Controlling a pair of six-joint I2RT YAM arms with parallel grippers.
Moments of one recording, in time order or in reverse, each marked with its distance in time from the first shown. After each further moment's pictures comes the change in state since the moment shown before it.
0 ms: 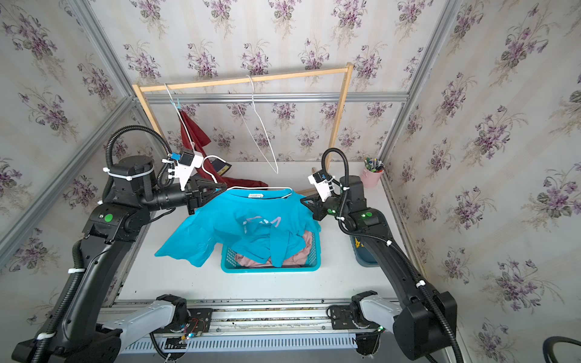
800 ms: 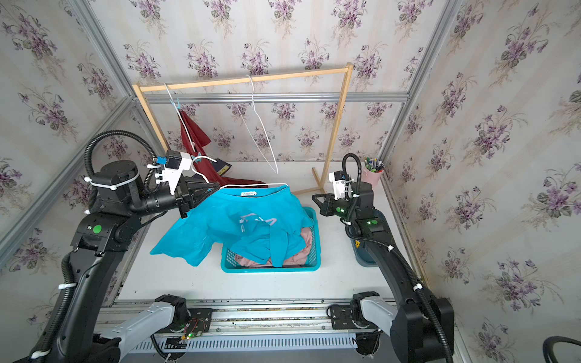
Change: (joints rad) left arm 0.032 -0.053 -0.021 0.061 0.023 0.029; right arm -0.069 -0.076 -0.138 0.168 0.047 0.322
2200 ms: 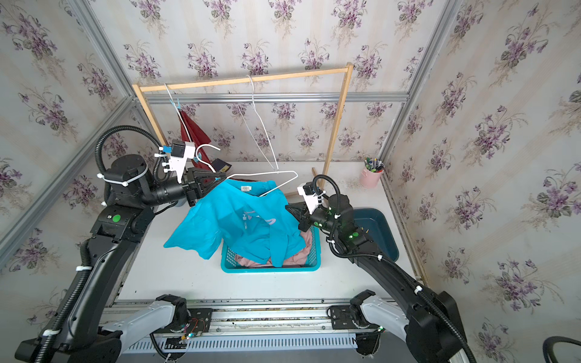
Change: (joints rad) left arm -0.052 0.050 -0.089 0.328 0.021 -0.261; right arm 0.343 -0.011 -0.093 0.286 0.107 -0.198
